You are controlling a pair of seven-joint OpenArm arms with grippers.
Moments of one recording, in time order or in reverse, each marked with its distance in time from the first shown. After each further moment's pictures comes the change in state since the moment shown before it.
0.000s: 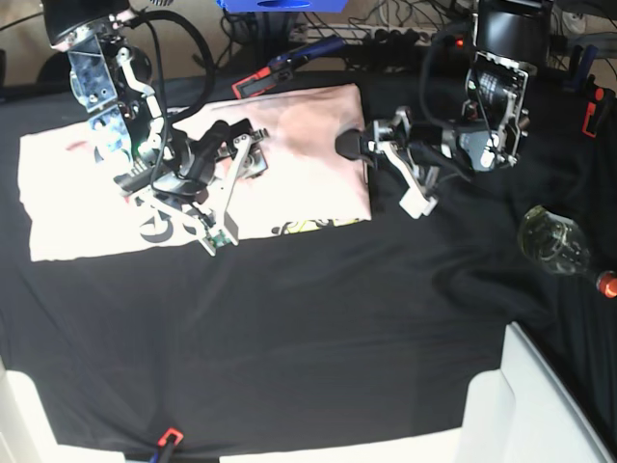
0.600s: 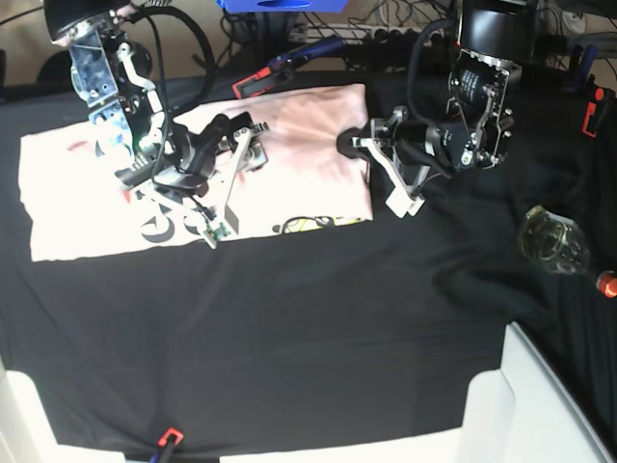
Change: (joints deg) left arm -0.2 3.3 -0.6 0.0 10.8 0.1 -3.0; right arm -0.9 0.0 -0.1 0.0 0.0 0.0 0.0
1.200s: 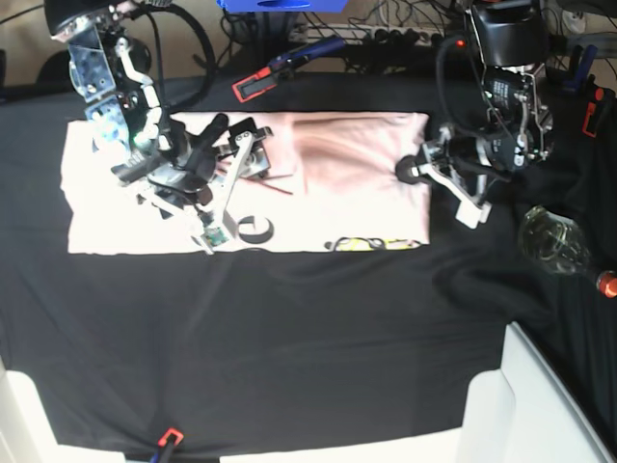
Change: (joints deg) left arm -1.5 0.5 -21.7 -4.9 5.5 -2.0 -1.3; right arm -1.8 -0.7 3.4 1.9 1.0 0.1 3.8
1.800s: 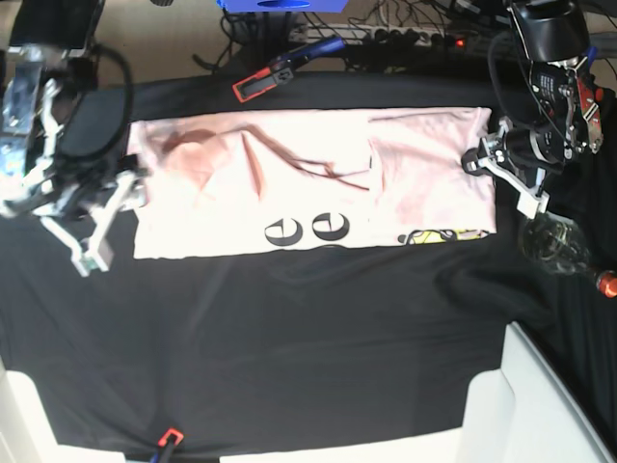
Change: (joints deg) left arm 2.1 -7.7 -4.2 0.9 2.6 0.8 -0.7; right arm 6.0 0.0 30.4 -10.7 -1.3 23.3 -7.1
